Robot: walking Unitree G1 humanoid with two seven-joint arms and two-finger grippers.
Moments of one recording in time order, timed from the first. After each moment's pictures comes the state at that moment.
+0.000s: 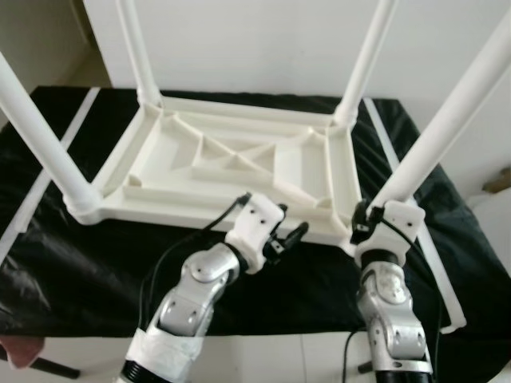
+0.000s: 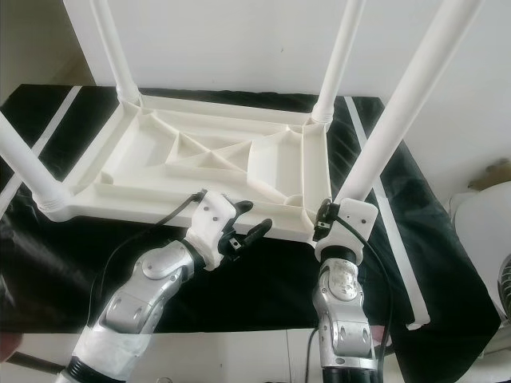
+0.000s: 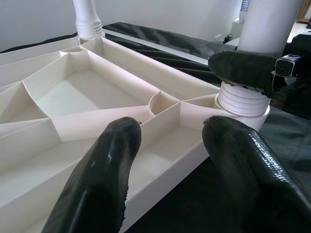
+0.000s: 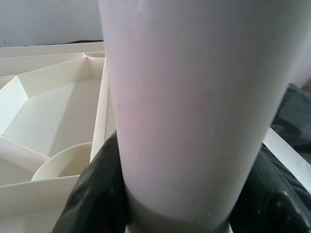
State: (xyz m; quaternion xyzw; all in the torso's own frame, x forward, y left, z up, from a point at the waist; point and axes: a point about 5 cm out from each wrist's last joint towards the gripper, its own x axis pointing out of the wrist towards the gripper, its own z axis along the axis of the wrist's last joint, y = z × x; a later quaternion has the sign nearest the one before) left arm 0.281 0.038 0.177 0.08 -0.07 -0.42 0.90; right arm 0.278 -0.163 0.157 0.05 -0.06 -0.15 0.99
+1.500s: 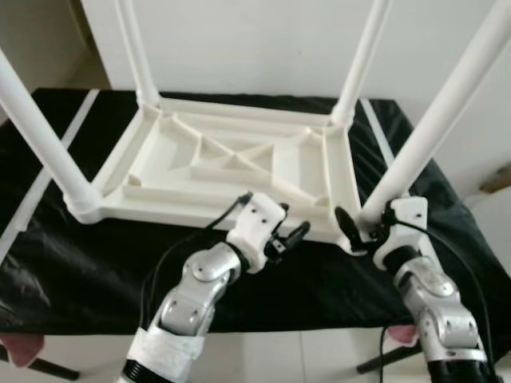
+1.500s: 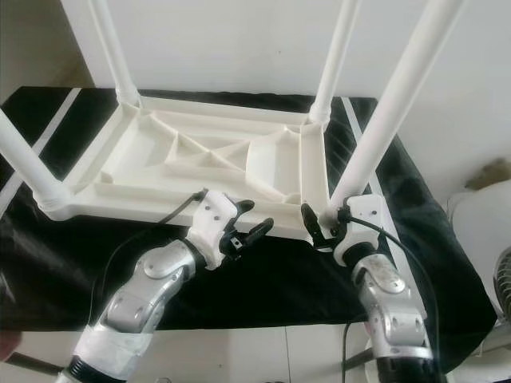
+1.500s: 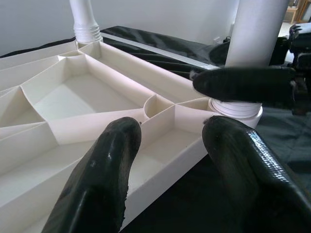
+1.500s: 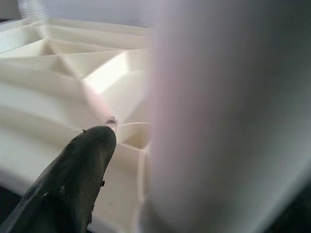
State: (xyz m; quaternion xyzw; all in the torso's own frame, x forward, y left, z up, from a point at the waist) left arm 0.281 0.037 0.178 0.08 -0.07 -0.42 0.90; right arm 0.289 -0.196 0.161 -0.04 -0.04 0.16 0.98
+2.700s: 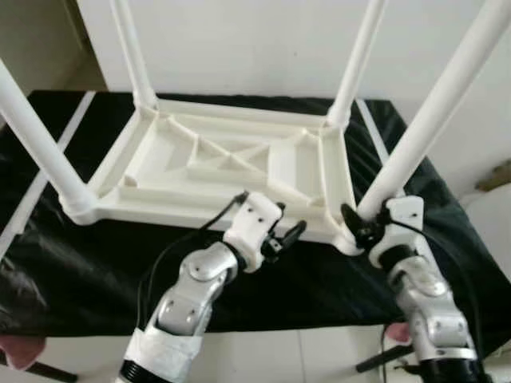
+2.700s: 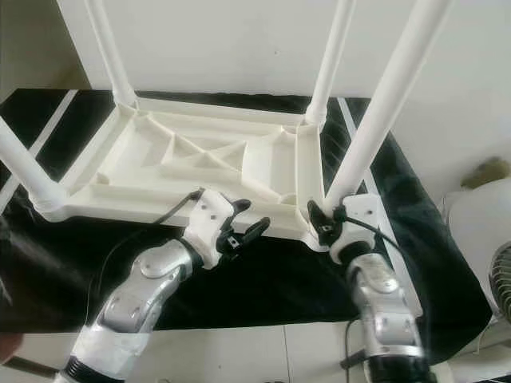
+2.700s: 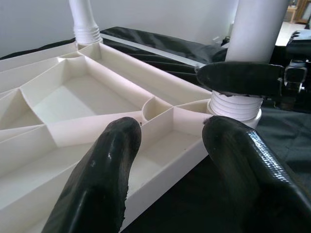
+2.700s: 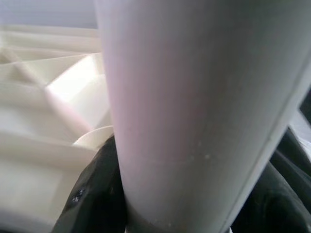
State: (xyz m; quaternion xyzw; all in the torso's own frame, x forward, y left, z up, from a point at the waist) left arm 0.282 0.040 0.178 0.08 -0.07 -0.41 0.90; right arm 0.289 -0.184 0.158 -0.01 -0.05 0.04 1.00
